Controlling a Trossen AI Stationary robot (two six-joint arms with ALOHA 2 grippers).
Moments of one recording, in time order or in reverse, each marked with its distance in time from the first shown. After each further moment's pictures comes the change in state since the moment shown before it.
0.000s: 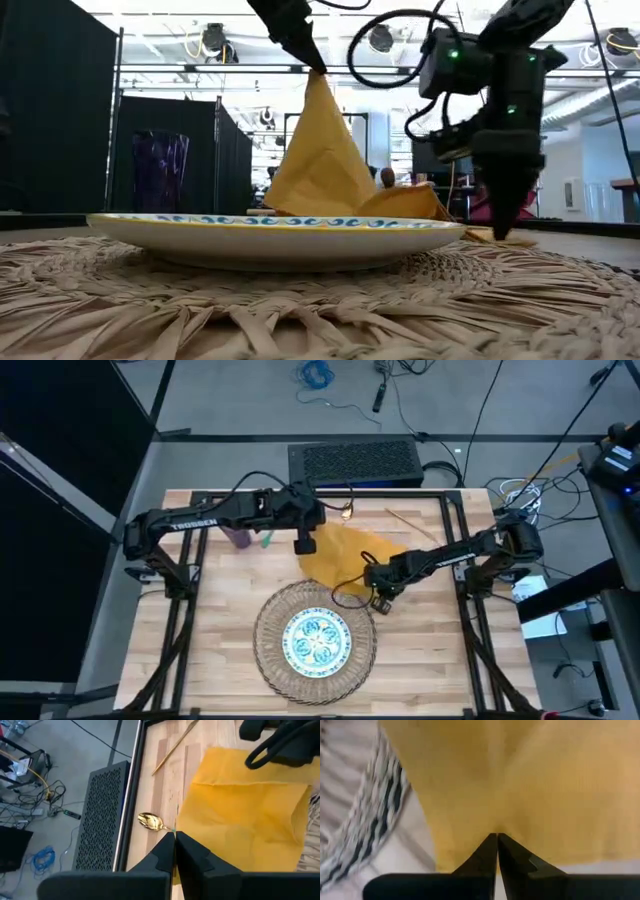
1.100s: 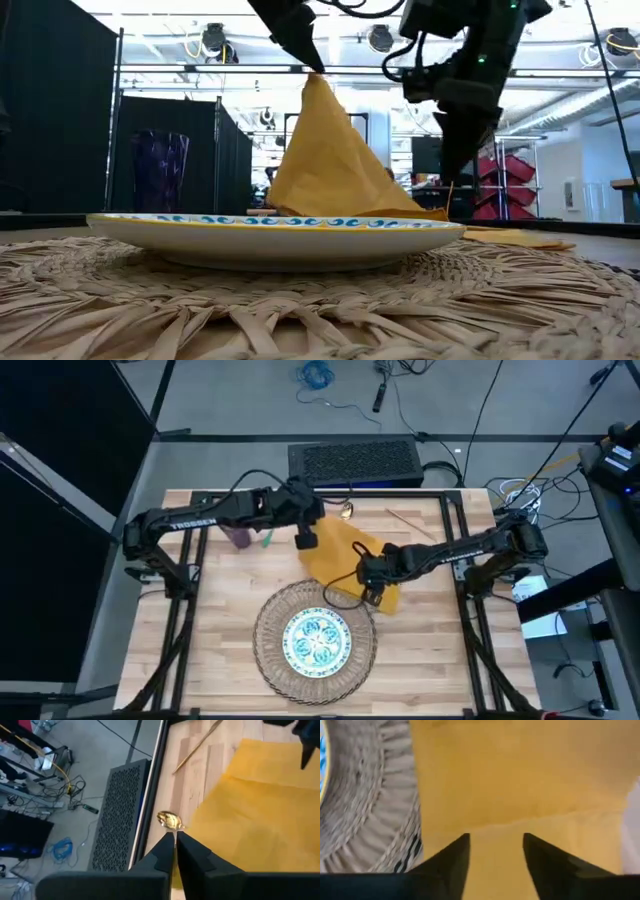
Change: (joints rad) left arm 0.014 -0.002 0.000 0.010 -0.090 -0.010; right arm 0.013 -0.029 0.220 -0.113 0.251 -0.090
